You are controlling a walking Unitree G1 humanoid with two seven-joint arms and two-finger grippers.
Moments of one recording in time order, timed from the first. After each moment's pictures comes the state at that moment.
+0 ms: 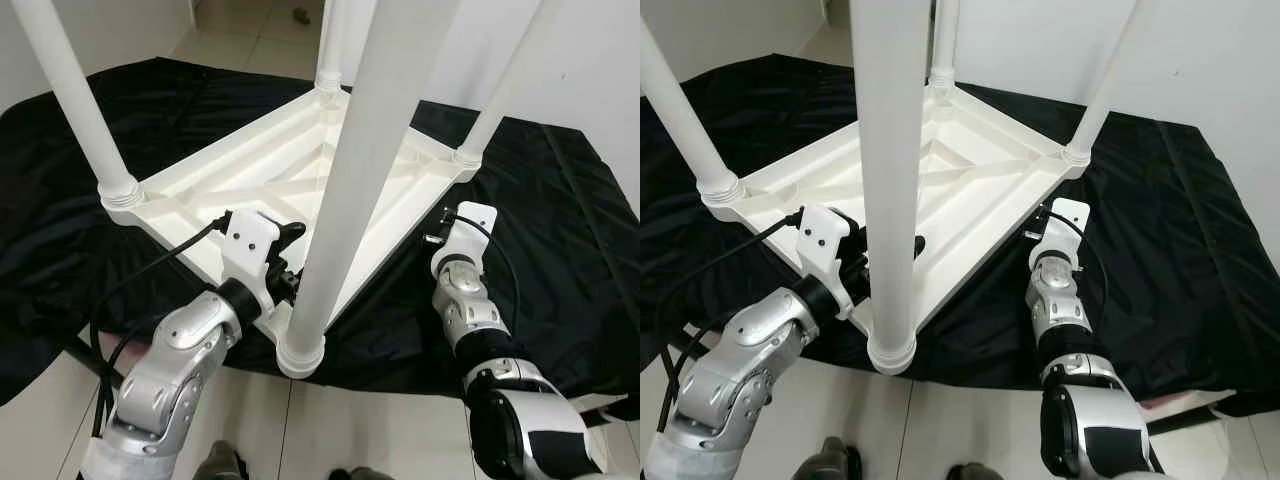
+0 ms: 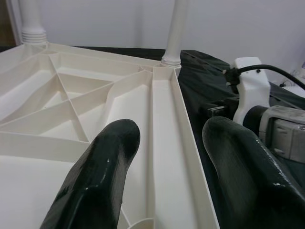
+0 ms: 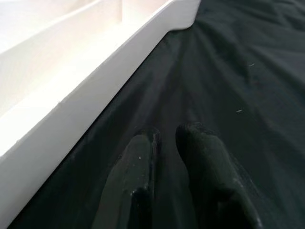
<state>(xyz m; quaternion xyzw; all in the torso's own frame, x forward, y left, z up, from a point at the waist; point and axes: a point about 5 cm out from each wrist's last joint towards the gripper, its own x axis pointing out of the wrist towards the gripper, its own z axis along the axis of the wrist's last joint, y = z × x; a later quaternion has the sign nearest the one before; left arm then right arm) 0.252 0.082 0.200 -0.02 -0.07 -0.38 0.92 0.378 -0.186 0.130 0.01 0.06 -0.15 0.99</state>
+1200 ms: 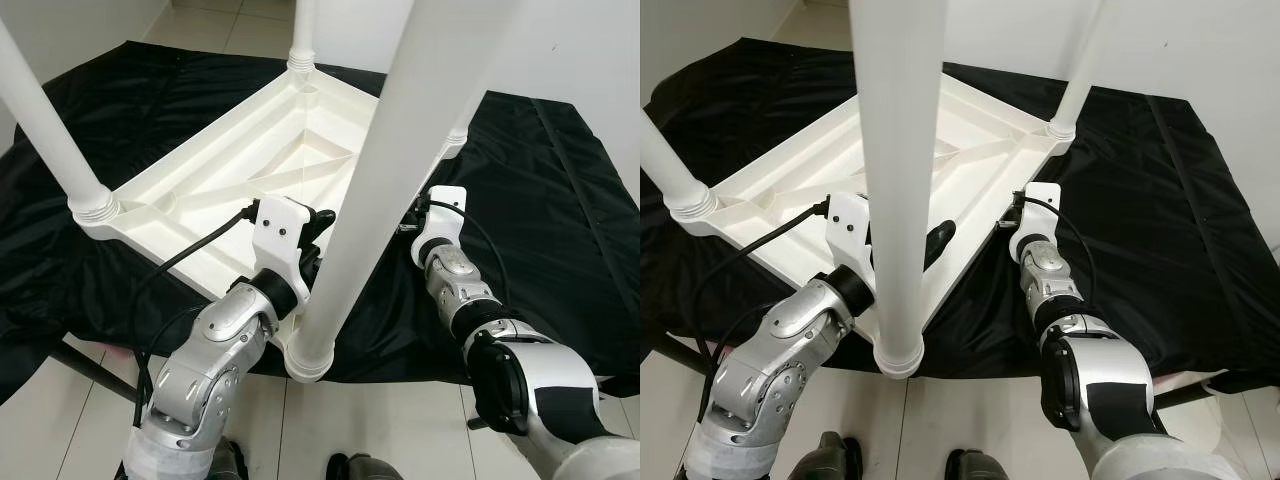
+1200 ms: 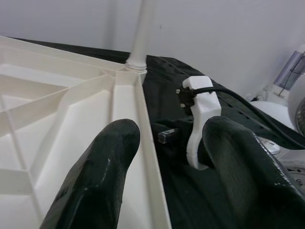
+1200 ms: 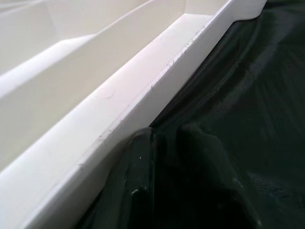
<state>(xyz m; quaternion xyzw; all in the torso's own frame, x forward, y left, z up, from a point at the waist) 0.250 0.051 0.216 -0.08 -0.08 -0.38 0.92 0.396 -0.146 0.144 0.01 0.04 0.03 1.00</state>
